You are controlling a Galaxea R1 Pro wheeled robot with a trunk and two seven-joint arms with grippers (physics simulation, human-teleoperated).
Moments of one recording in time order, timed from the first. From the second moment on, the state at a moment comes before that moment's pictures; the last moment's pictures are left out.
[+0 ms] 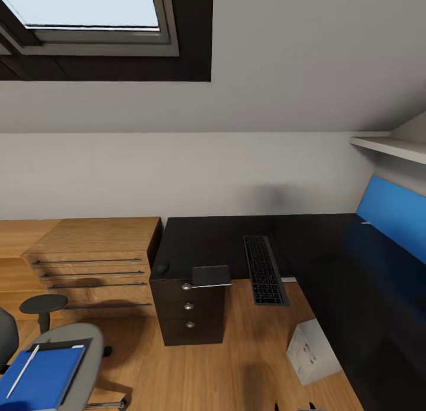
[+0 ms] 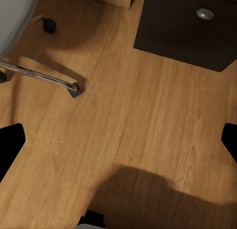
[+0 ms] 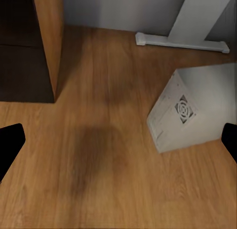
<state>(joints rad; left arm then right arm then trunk) -0.16 -0.05 0.60 -0.23 -0.23 -0.51 -0.08 -0.24 0.04 0.07 -0.17 0.14 -0.69 -0.27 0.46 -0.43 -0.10</state>
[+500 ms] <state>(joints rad) -0.16 -0.06 0.60 -0.23 -0.23 -0.51 -0.08 -0.24 0.02 0.06 -0.59 -0.33 -0.41 -0.10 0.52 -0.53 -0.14</state>
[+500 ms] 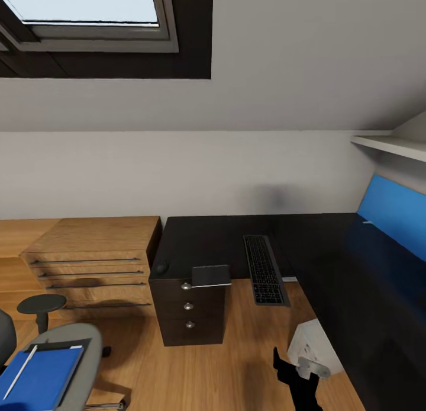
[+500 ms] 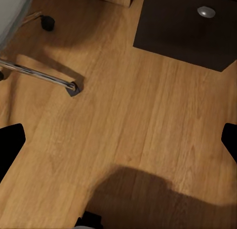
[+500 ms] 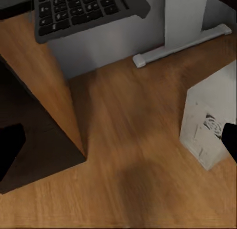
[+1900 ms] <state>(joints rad) -0.16 -0.16 0.48 -0.82 -0.20 0.19 -0.23 -0.31 -0.12 0.06 -0.74 -1.12 0.07 0.25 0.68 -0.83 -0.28</state>
